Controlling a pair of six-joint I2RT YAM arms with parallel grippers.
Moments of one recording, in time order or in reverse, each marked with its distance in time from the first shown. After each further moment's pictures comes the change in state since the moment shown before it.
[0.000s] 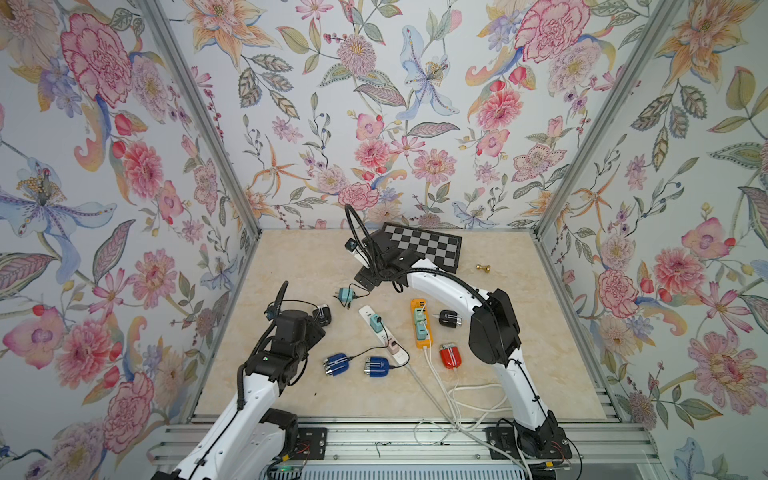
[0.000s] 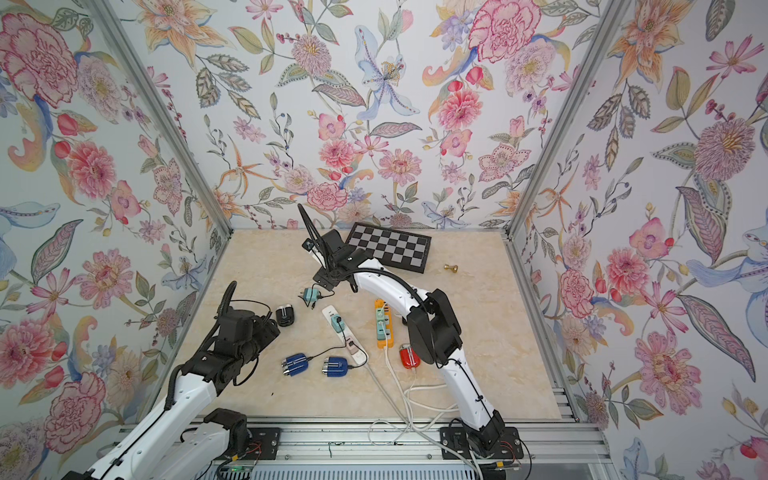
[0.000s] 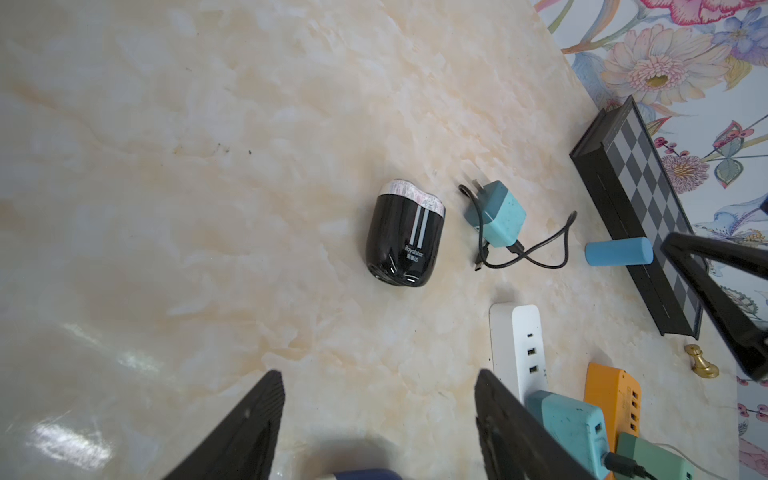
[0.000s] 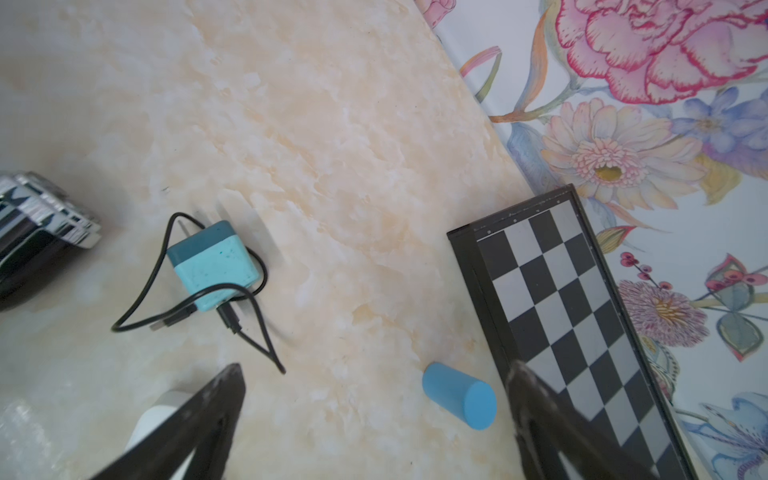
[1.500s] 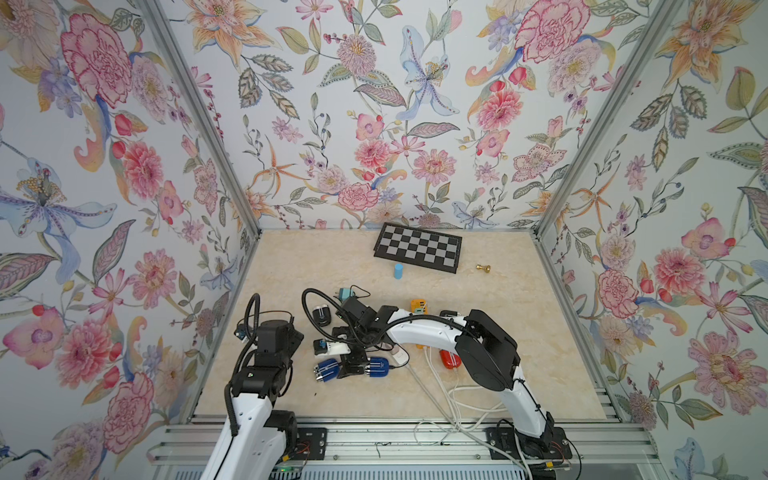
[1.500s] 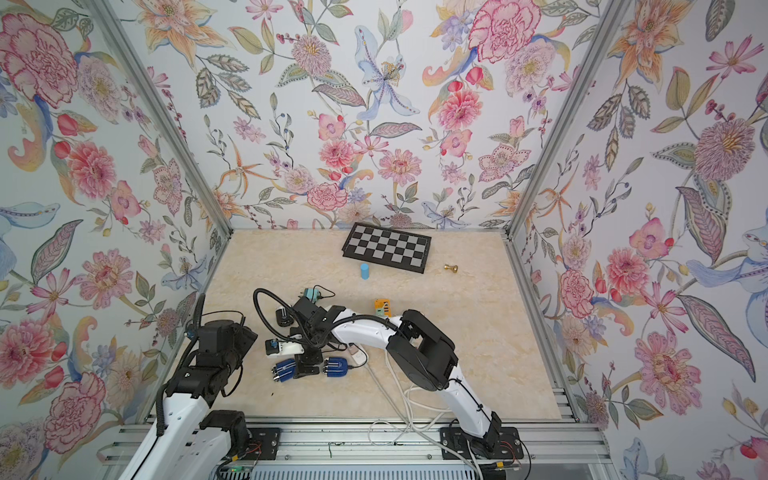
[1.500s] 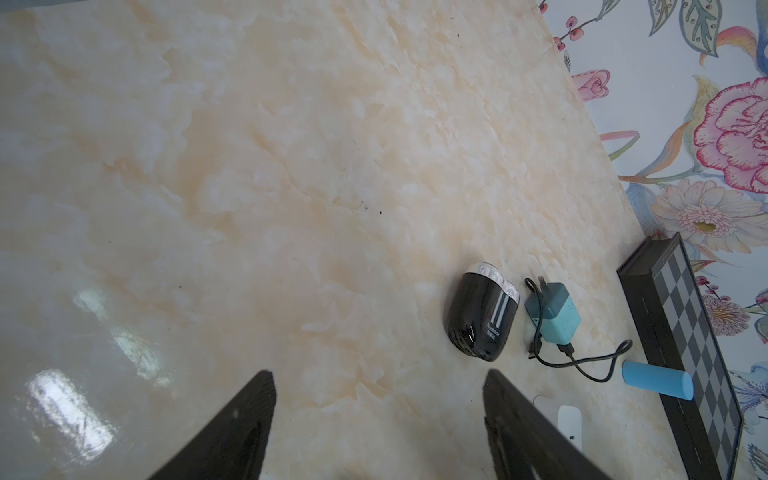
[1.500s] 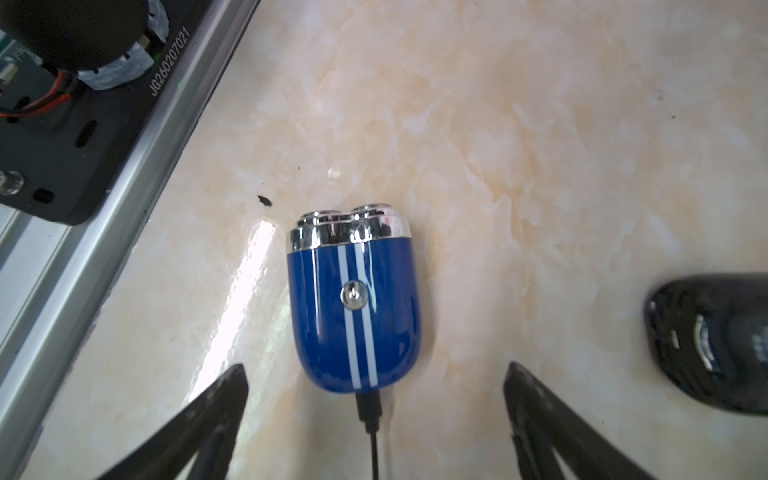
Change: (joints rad) left arm 0.188 -0.136 -0.025 -0.098 -0.068 -0.030; right arm 0.291 -0.020 -0.380 0.148 -0.584 -0.327
